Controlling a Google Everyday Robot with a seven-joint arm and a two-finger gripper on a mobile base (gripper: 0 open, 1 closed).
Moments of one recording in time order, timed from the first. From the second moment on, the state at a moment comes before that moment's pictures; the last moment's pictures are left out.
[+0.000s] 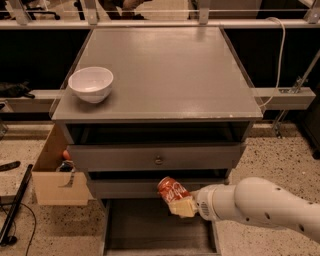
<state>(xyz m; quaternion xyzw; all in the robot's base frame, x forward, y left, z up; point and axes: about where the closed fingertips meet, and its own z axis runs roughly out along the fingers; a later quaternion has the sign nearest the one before) 0.433 -0.078 0.603 -0.24 0.90 0.23 0.27</state>
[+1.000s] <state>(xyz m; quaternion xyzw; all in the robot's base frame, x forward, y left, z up) 0.448 -0.093 0.561 -0.31 0.89 0.19 0.26</state>
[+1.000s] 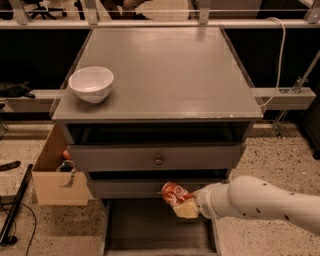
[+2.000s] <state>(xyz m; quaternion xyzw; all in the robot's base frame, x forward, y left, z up) 0.470 -0.138 0.487 -0.39 0.88 0.17 0.23</state>
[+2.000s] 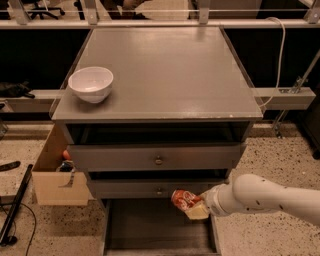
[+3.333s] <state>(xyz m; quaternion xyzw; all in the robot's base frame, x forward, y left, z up) 0.478 -0.124 0.364 -0.43 0.87 0.17 0.18</state>
